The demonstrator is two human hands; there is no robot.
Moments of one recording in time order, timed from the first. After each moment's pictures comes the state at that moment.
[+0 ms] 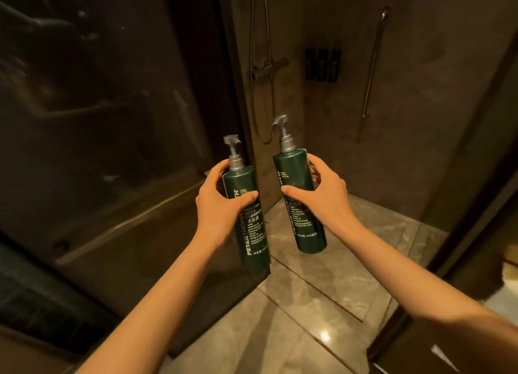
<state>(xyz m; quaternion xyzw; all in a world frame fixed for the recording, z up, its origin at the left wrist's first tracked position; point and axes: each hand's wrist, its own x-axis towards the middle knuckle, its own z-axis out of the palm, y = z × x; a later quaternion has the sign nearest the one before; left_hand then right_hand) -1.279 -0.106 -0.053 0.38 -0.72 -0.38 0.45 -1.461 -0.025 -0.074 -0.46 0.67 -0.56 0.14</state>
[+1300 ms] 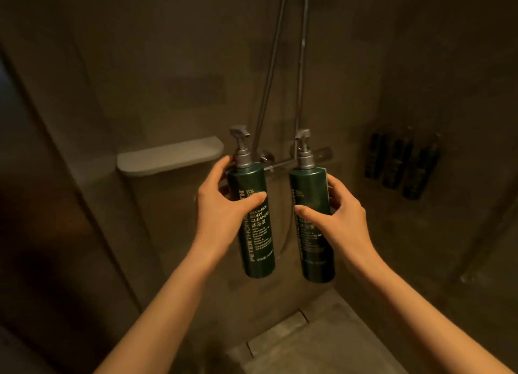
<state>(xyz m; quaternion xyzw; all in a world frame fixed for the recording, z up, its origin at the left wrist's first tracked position) -1.725 -0.614 0.037 0.43 -0.63 -0.30 0.58 -1.921 -0.583 0.006 -0.58 0.55 -0.57 0.20</state>
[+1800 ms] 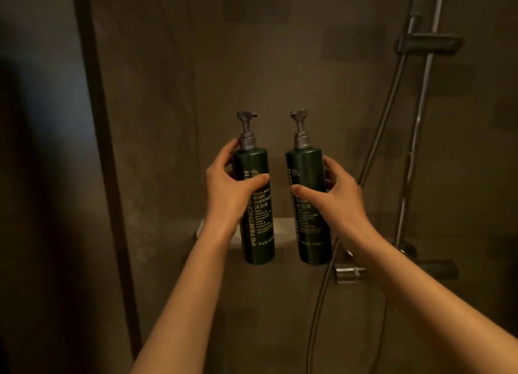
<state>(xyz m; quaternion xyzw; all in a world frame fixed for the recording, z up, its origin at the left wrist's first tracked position) -1.661 -0.718 0.153 0.44 -0.54 -0.12 0.71 -1.840 -0.769 0.138 -0.71 0.30 -0.58 0.25</state>
